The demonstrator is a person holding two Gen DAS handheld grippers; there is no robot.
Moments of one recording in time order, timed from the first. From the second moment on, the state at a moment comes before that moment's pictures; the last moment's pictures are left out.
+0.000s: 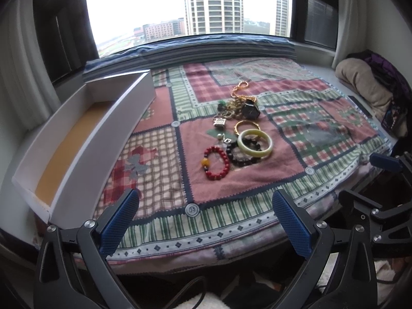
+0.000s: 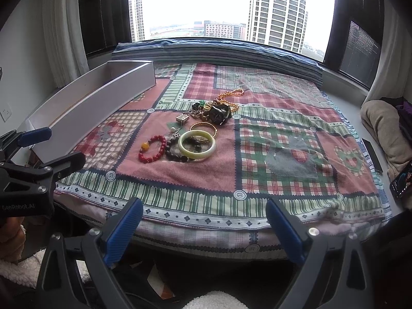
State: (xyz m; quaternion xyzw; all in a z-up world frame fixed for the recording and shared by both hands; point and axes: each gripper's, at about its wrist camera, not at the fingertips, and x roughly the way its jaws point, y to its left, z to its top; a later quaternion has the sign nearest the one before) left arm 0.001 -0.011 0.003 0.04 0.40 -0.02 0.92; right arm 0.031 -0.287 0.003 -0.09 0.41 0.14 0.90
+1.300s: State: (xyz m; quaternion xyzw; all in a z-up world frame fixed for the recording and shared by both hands) left arm 0.001 -0.004 0.000 0.03 0.41 -0.01 0.91; right arm 0.032 -0.281 0.004 -0.09 0.41 0.14 0.90
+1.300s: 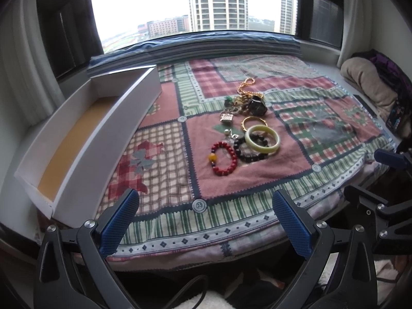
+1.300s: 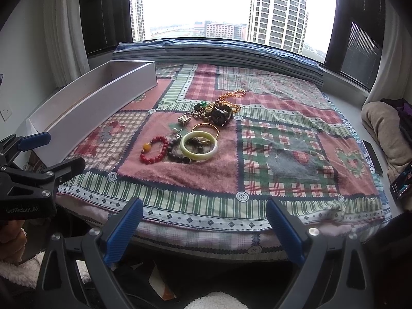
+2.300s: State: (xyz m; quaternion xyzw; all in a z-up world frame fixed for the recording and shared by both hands) left arm -0.002 -0.001 -0.003 0.03 0.41 -0.01 0.91; right arm 0.029 -0.276 0.006 -0.09 0.40 0.14 0.90
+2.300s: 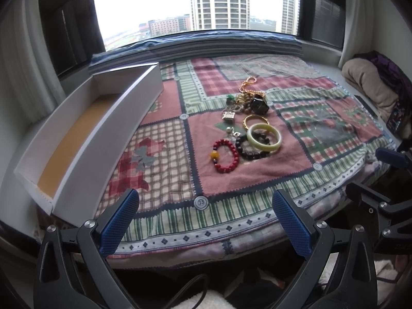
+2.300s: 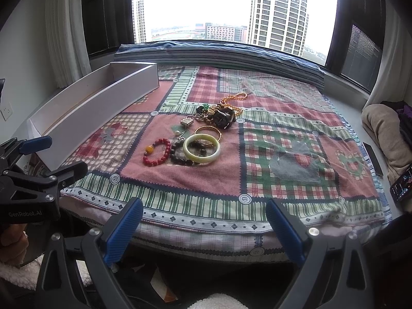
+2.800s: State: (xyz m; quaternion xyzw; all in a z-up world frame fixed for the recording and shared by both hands) left arm -0.001 0.003 -0.006 0.03 0.41 -0.01 0.91; right arm 0.027 -0.275 0.005 -0.09 0.40 0.14 0.90
